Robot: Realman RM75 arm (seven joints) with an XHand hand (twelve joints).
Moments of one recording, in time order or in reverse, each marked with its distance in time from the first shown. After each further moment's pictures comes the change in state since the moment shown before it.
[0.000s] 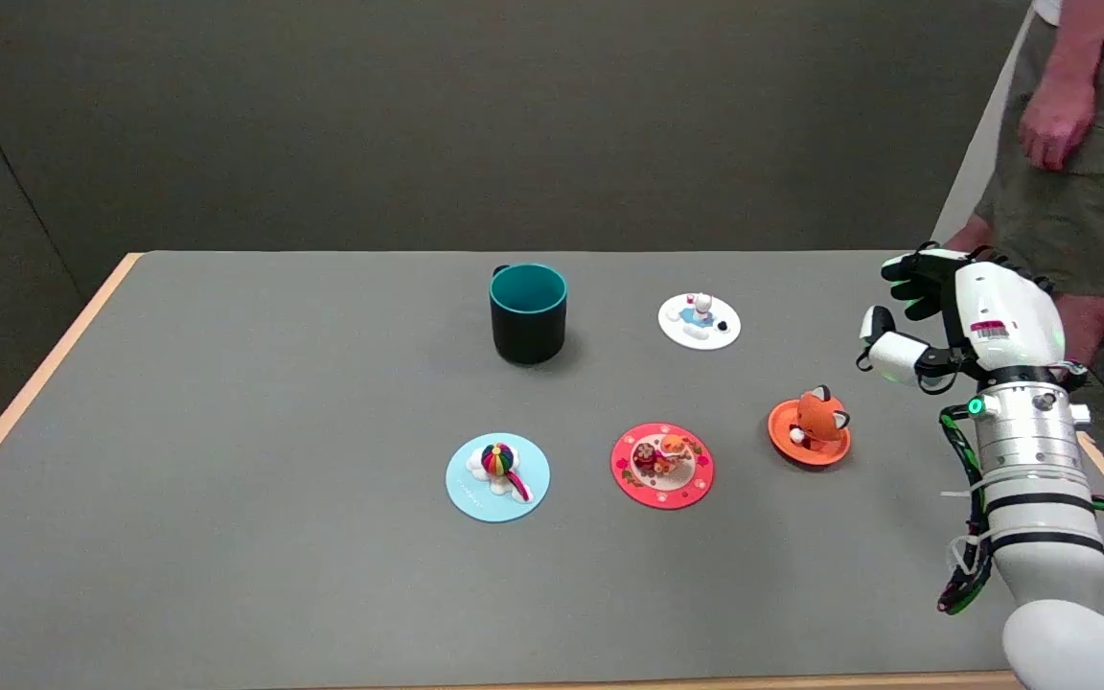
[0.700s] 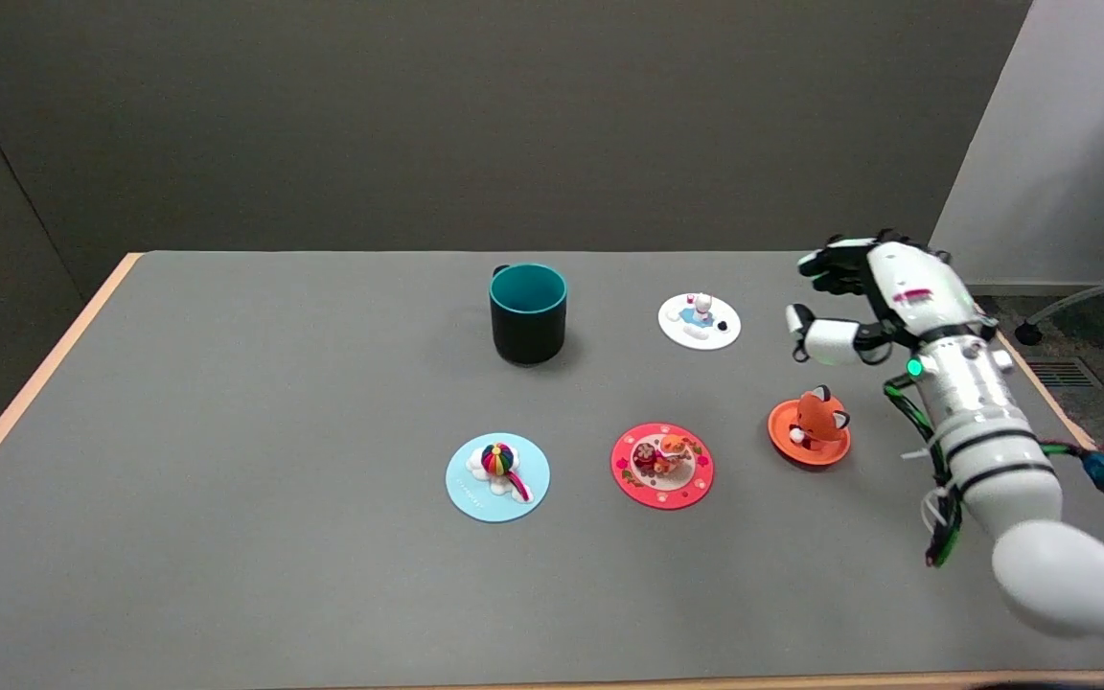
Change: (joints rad) arm 0.122 0.035 0.055 0.060 0.097 -0.357 0.003
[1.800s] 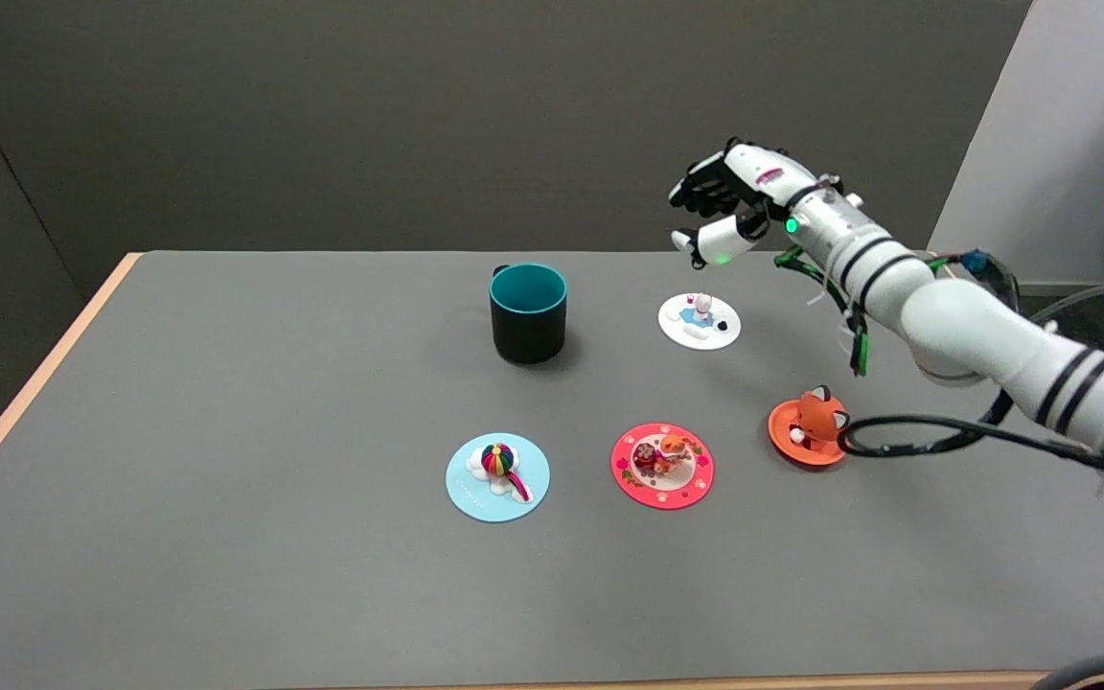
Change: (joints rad) arm 0.900 0.046 -0.478 0.489 0.267 -0.590 0.002
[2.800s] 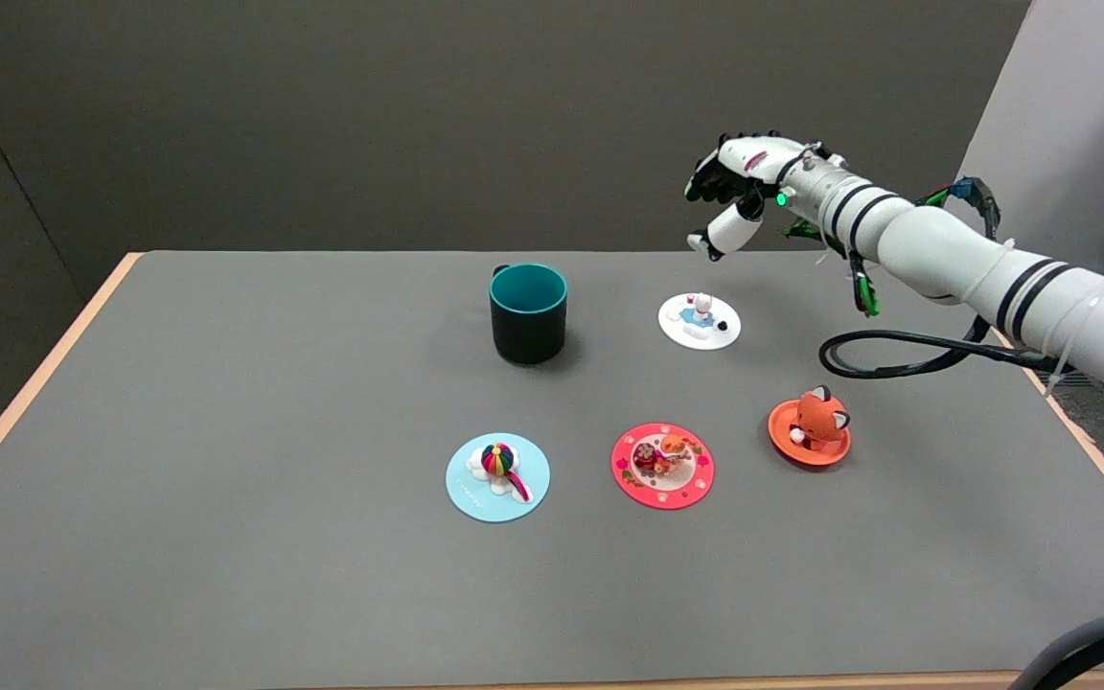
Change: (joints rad) arm 0.387 -0.080 -0.326 0.413 -0.114 -0.227 0.003
